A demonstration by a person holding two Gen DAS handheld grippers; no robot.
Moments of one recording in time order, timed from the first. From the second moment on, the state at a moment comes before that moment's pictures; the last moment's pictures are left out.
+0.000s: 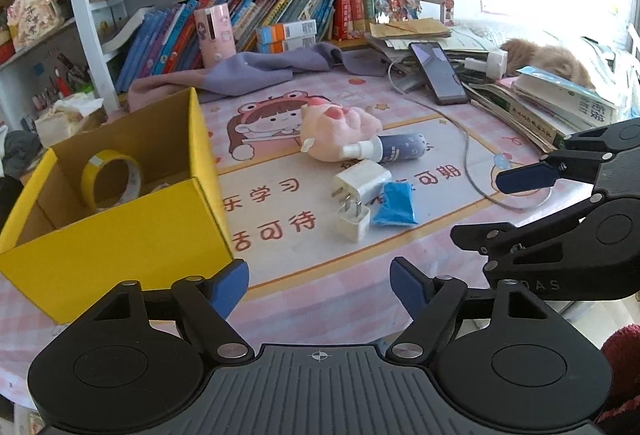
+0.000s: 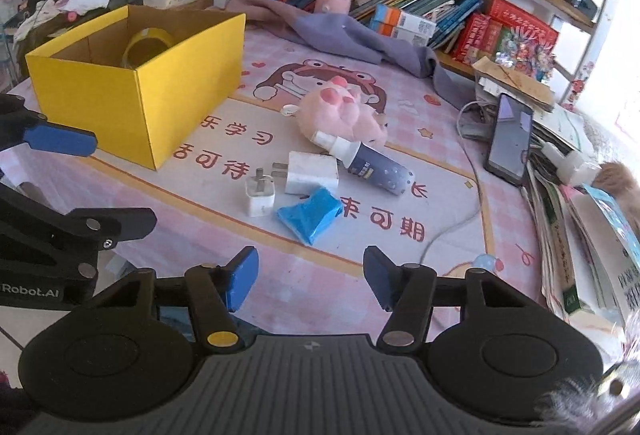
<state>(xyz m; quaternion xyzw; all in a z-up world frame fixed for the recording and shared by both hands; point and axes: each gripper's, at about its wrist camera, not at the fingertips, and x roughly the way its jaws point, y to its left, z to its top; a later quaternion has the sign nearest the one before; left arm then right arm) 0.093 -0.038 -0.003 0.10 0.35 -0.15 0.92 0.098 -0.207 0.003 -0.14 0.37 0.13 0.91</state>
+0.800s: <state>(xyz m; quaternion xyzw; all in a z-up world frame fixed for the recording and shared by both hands) 0.154 -0.090 -0.034 0.12 0.44 -0.08 0.89 0.220 -0.221 -0.042 -0.14 0.46 0.27 0.84</state>
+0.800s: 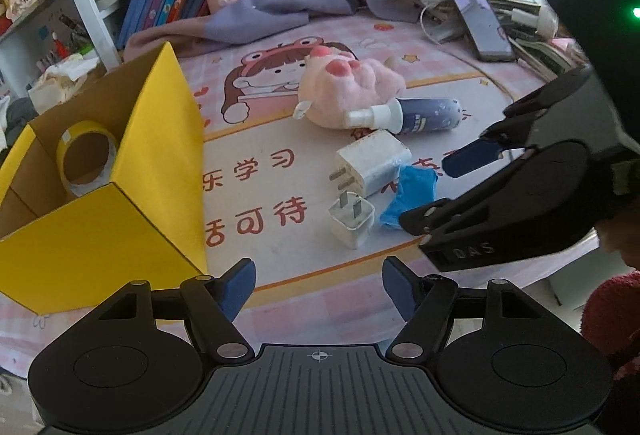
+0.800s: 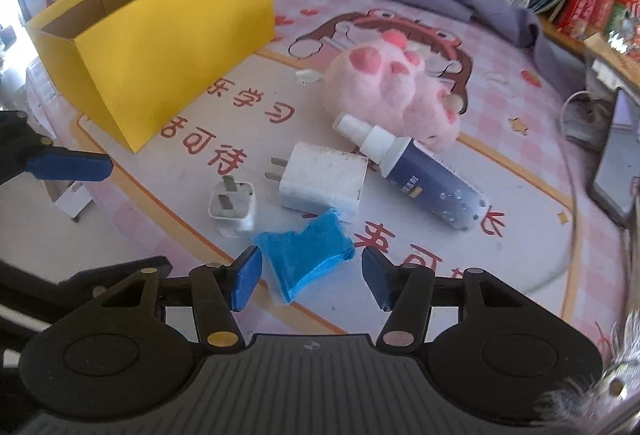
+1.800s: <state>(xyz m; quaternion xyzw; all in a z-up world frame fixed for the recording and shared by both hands) 0.210 -0.114 -0.066 0.07 0.46 -0.07 0.88 0.240 -0.273 -0.043 -0.13 0.46 0.29 0.83</state>
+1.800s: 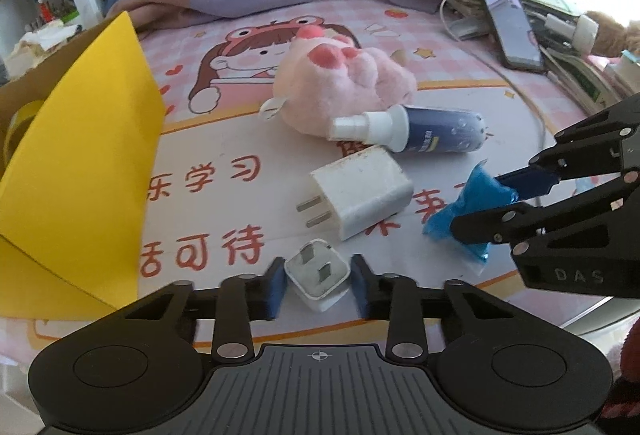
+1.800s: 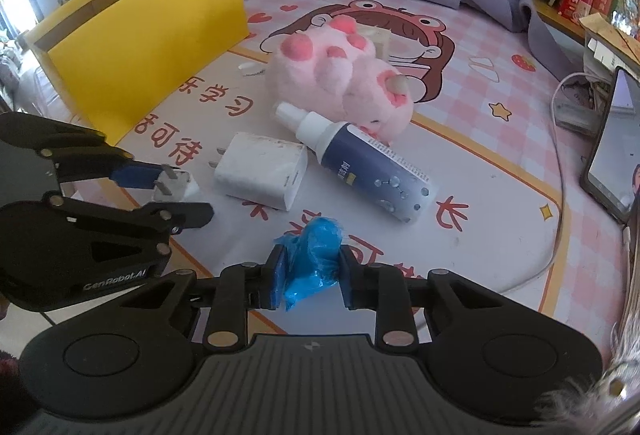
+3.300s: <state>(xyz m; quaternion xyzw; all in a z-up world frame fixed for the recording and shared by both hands) 0.062 0.000 -0.011 0.10 0.36 -0.12 0.92 0.078 -0.159 0.003 -0.14 0.39 0.23 0.88</state>
